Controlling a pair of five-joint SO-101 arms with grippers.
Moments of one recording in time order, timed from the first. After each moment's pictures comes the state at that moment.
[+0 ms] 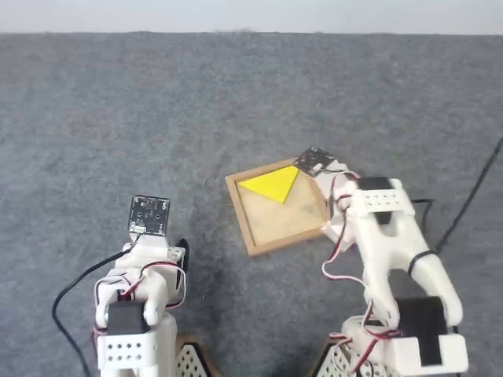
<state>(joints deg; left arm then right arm) -9.4 -103.1 96.9 72.0 -4.0 -9.0 -9.9 44.4 58.8 37.1</state>
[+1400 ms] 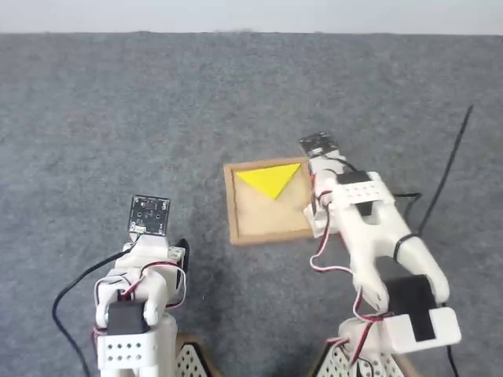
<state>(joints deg) -9.4 -103.1 96.9 72.0 -4.0 -13.9 -2.3 39.8 54.5 12.0</state>
